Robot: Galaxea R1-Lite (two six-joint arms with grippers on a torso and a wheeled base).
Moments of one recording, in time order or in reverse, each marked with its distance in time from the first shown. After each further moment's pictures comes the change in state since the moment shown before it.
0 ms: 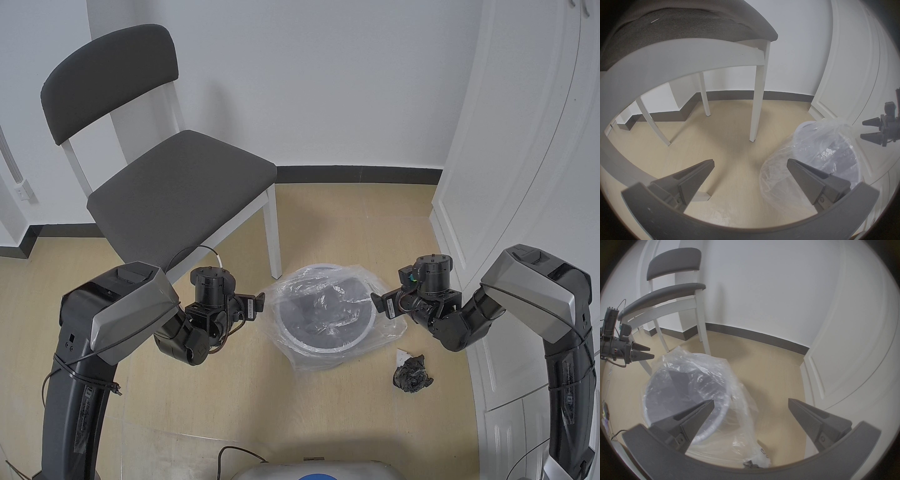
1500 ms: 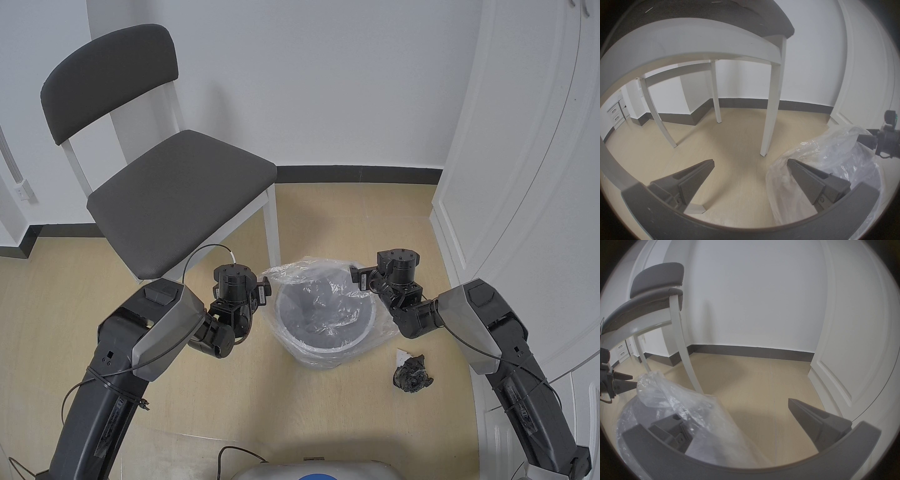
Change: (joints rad) left arm -0.029 0.212 -0.390 0.072 0.218 -0.053; right arm -0.001 0.454 -0.810 0.110 -0.033 0.135
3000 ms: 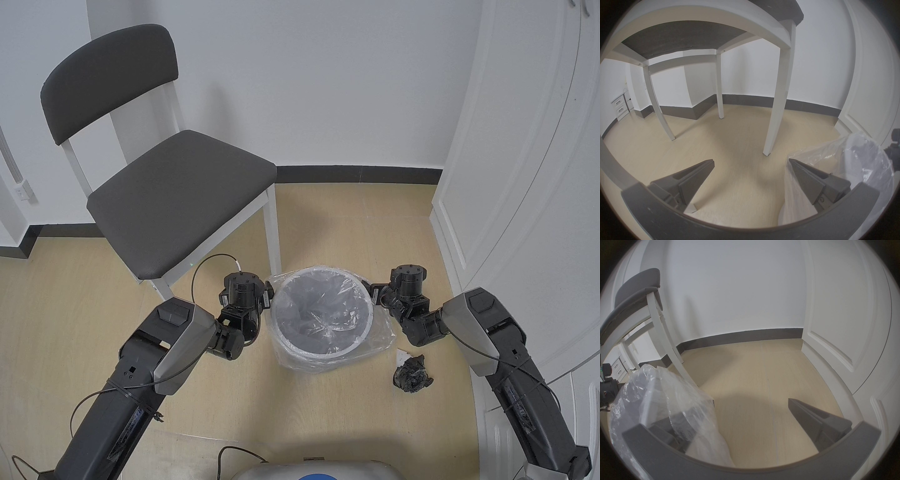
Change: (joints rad) left arm 0.001 0.179 -0.289 0.112 0.049 -0.051; right arm -0.057 0.072 0.002 0.053 0.043 0.175
